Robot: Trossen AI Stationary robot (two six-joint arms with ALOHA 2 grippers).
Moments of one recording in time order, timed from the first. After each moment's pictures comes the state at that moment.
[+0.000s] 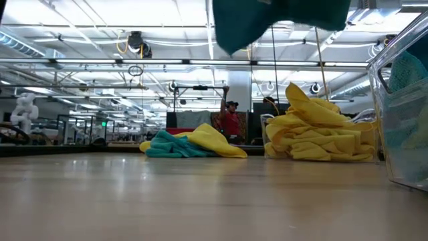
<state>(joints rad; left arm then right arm) -0.40 1.83 1.57 -0.07 -0.23 0.62 0.55 1.20 0.74 0.17 0.37 -0.06</state>
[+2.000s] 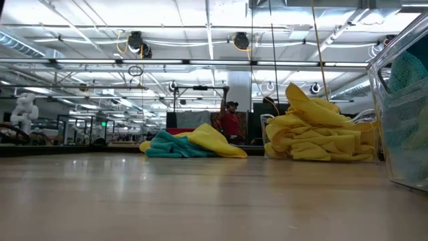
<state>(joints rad) -0.43 1.83 1.57 -0.45 -0.39 0.25 0.90 1.26 1.00 -0.70 -0.14 0.69</state>
